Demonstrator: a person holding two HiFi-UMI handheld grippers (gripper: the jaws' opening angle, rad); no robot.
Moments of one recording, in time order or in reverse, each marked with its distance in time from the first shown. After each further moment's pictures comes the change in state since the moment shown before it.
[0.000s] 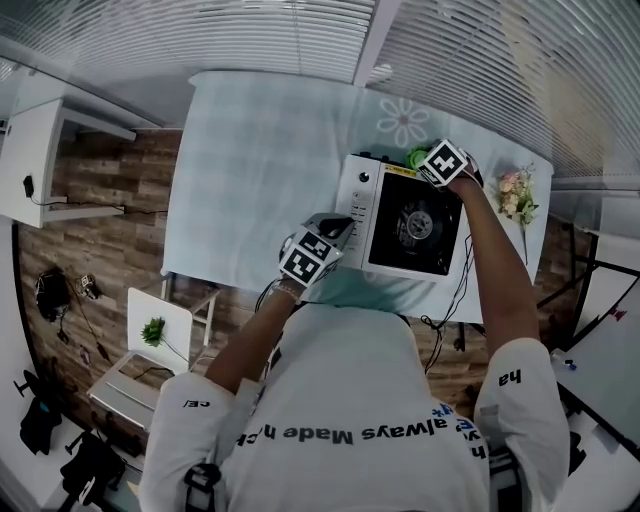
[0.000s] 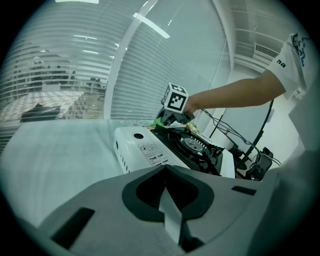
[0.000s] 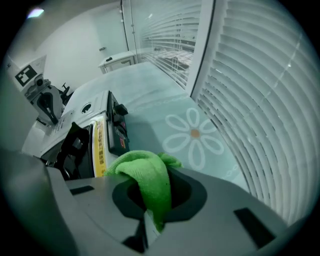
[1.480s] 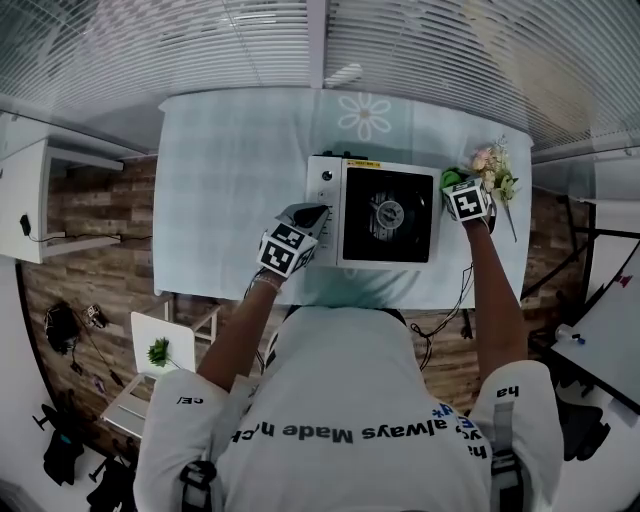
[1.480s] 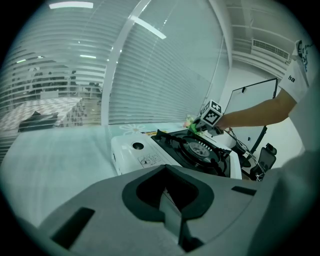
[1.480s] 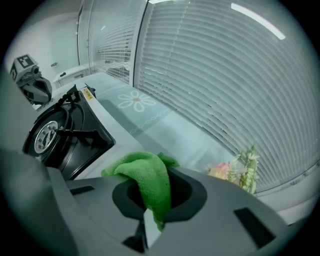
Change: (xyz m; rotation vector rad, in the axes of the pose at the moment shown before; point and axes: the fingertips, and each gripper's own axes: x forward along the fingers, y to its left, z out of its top) left arm 0.021 0.009 0.020 0.043 -0.010 0.028; right arm -0.072 -0.040 -0.181 0.384 -0.105 -0.386
